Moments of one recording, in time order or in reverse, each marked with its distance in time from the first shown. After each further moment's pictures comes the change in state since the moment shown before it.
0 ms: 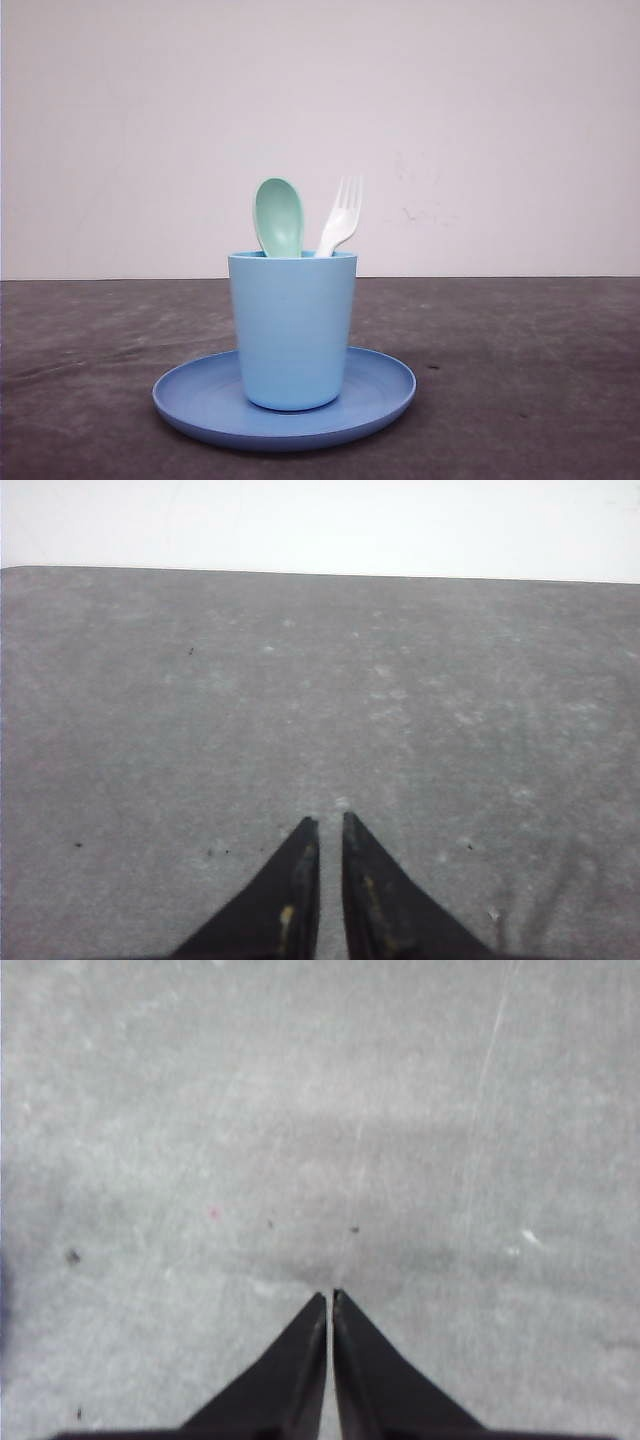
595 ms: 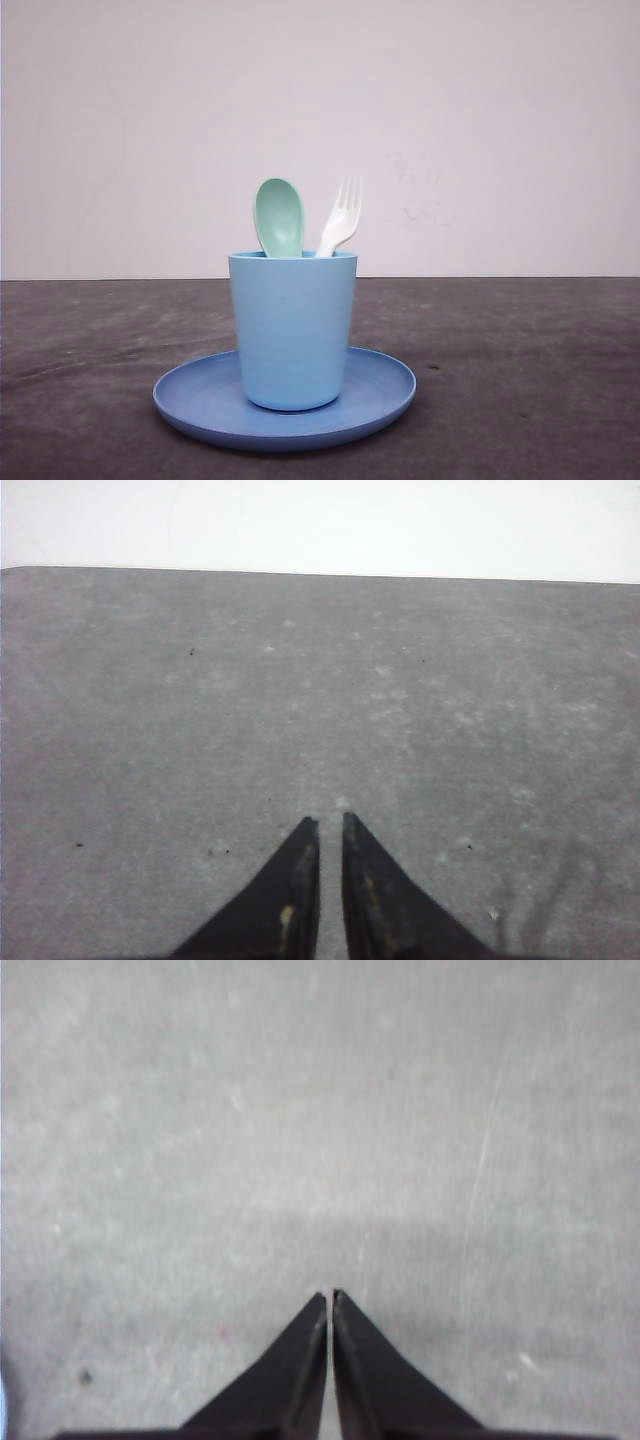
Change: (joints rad) left arm 0.000 0.000 0.000 0.000 0.000 0.000; right arm -0.009 -0.092 -0.086 0.262 0.005 0.000
